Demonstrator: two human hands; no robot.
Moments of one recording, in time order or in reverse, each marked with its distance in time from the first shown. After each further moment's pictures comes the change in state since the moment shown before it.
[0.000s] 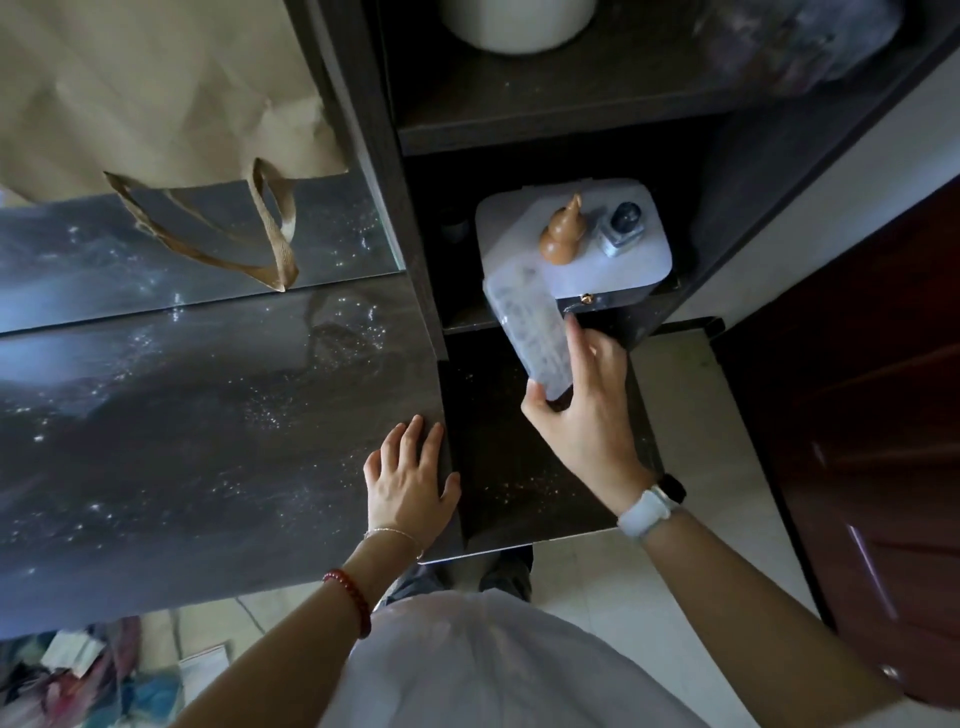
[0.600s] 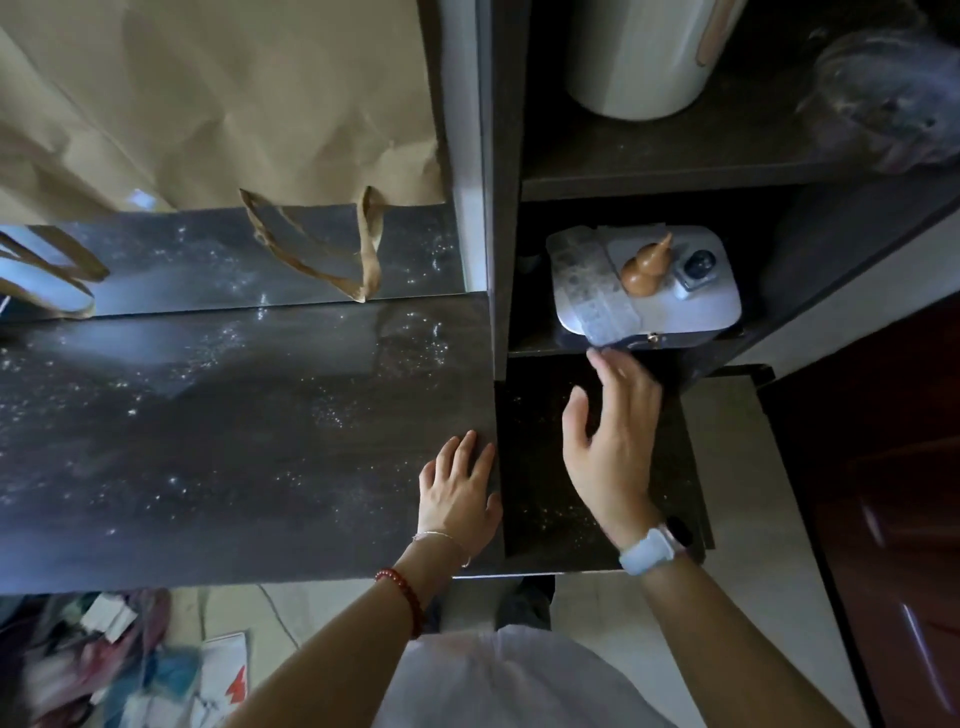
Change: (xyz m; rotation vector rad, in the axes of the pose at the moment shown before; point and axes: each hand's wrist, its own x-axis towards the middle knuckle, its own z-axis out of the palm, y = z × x) left_hand 0.000 0.001 -0.009 -0.032 -0.076 0.005; right_hand 0.001 -0.036 0.015 -0.024 0.126 -0.047
